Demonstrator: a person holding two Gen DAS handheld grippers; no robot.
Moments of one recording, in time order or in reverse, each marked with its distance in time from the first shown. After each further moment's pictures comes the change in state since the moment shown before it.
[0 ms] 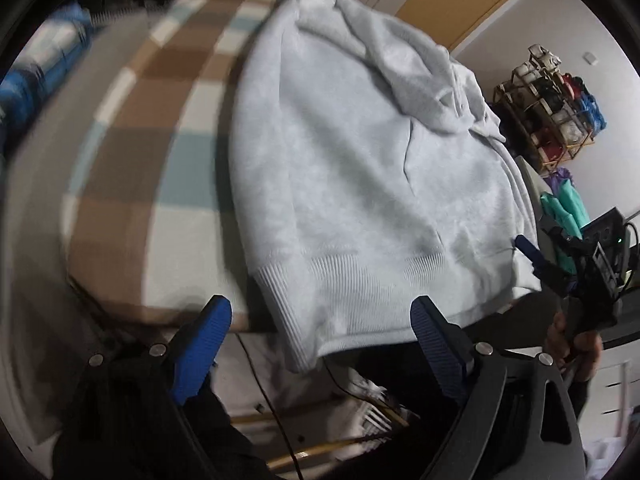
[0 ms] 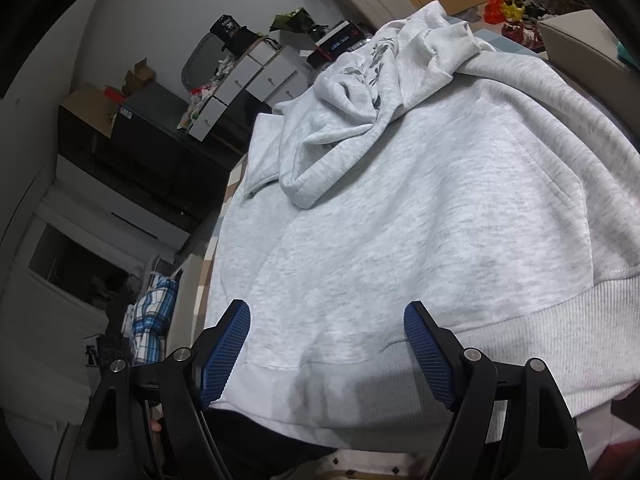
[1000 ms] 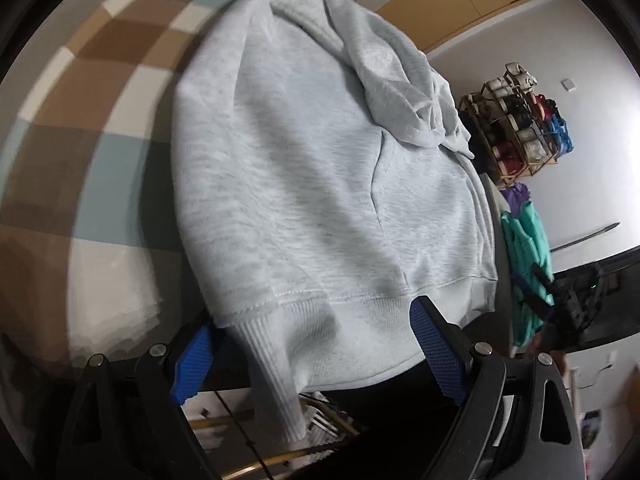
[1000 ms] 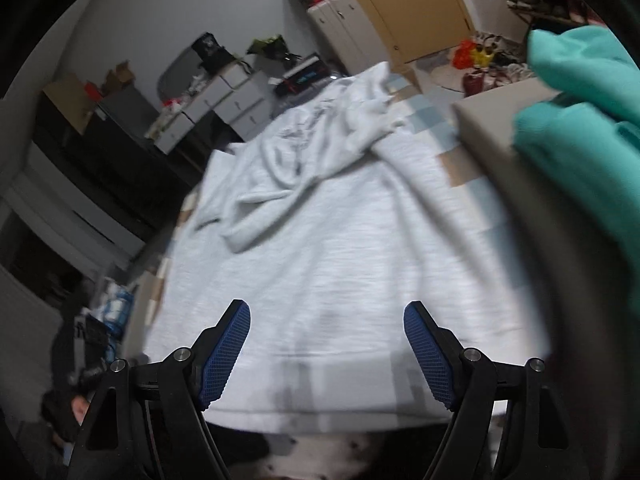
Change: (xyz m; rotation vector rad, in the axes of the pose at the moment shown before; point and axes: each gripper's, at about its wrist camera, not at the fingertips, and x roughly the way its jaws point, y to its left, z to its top) left arm 0.025 0.000 0.027 -0.050 0.041 -0.205; right arm -0.101 -0.053 0.033 -0.075 -0.073 -0.256
